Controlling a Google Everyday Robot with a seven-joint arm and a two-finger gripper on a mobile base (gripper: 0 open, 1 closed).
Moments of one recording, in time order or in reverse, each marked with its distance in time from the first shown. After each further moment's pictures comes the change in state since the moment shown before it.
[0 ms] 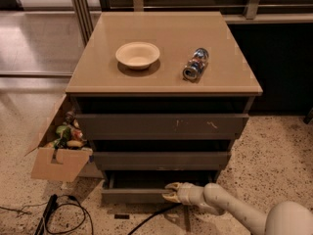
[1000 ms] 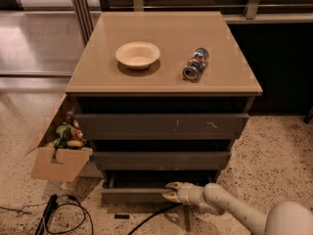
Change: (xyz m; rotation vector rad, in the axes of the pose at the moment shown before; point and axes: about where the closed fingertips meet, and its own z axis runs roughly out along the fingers) arm 0.000 0.000 0.000 0.000 0.000 0.000
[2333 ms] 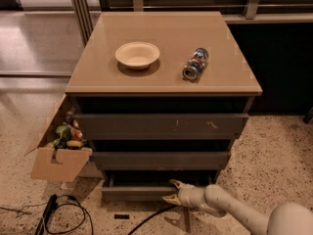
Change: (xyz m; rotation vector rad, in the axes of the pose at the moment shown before) arm 0.003 0.008 -0.004 -0.011 0.002 -0.002
